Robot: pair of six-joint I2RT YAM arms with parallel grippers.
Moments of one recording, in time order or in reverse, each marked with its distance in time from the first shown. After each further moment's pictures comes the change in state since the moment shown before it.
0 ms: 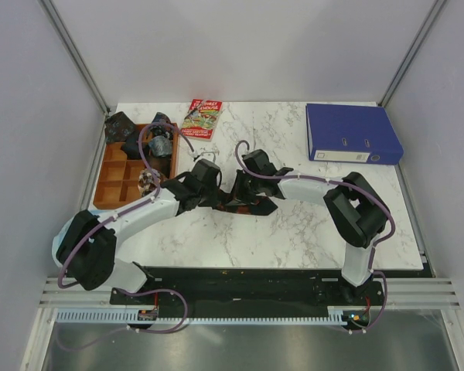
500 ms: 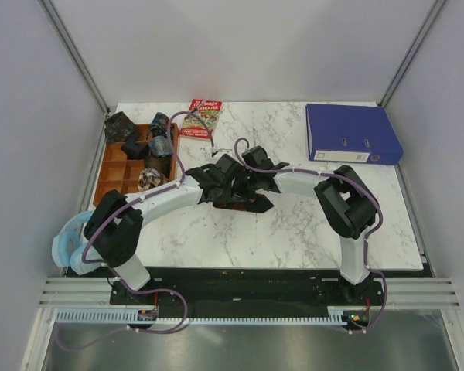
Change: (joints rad) left arm -0.082 0.207 0.216 -0.146 -0.129 0.007; right arm -0.027 0.103 0.093 -0.027 -0.018 0.004
